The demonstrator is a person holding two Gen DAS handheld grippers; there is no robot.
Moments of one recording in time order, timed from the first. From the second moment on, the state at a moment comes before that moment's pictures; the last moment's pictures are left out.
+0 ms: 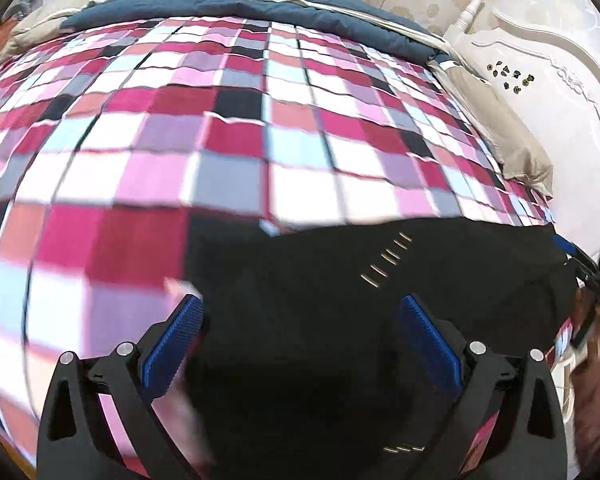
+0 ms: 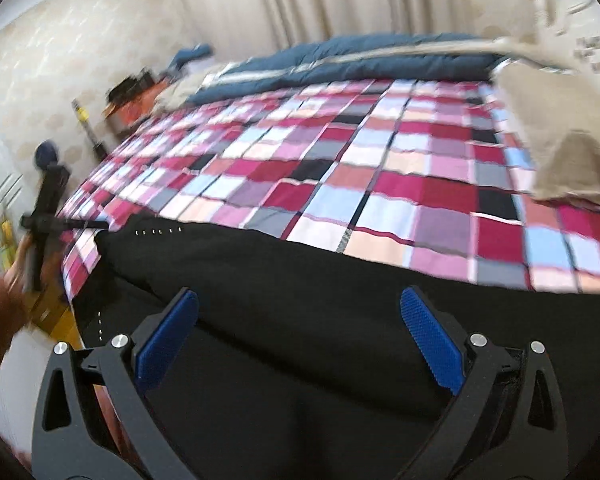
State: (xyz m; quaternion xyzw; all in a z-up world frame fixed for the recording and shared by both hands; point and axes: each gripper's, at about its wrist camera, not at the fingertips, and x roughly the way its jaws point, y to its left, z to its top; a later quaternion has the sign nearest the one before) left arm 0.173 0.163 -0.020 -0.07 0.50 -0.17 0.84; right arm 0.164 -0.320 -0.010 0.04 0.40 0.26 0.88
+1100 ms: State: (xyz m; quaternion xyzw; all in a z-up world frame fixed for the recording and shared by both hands) left arm 0.218 0.208 -0.071 -0.27 0.54 -0.37 0.71; right arm 0.287 -0.305 -0.066 0.00 0.55 0.38 0.75
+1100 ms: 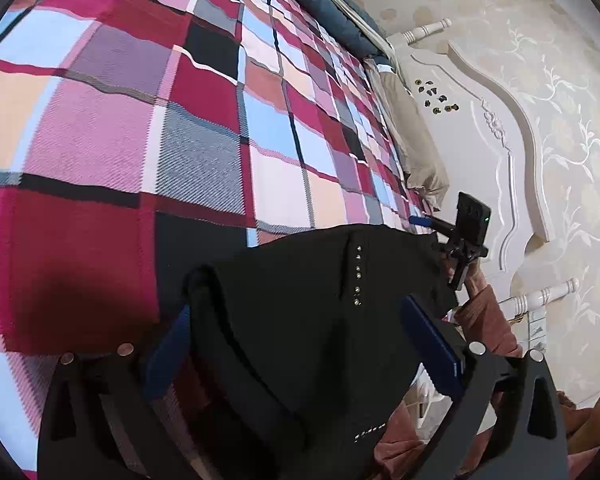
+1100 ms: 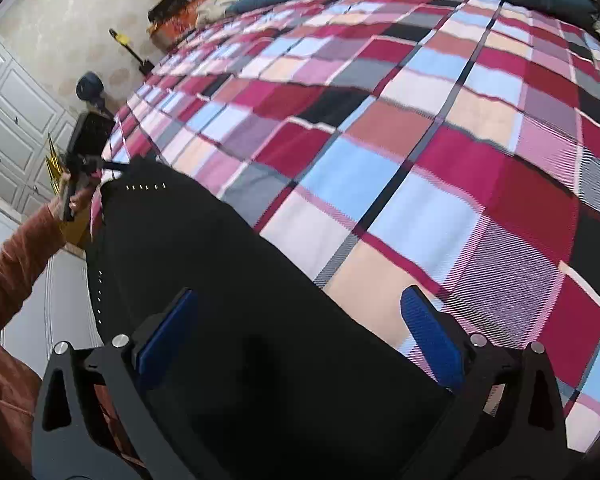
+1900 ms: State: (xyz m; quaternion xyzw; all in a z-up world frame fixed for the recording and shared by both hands) left arm 0.210 0.188 -0.078 -0.21 0.58 -0.33 0.71; right arm 0.274 -0.268 -0.076 -0.13 0.60 0.35 0.71
